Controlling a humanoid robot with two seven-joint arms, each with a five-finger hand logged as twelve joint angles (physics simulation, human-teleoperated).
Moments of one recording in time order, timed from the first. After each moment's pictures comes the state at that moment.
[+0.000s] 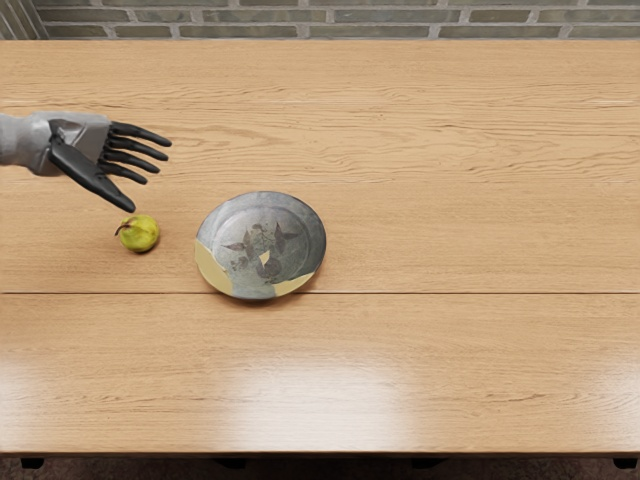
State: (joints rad) left arm -1.05 0.85 -0.51 -1.11 0.31 -0.61 0.46; right arm -0.02 0.00 -0.12 0.15 0.14 0.09 -0.09
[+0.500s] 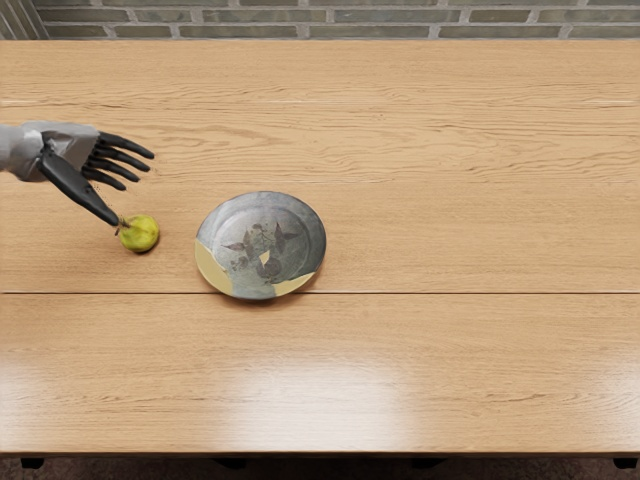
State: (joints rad) left arm -1.08 0.88 -0.41 -1.14 0.46 -0.56 0.38; right arm -0.03 0.00 -0.12 0.15 0.14 0.09 -0.09
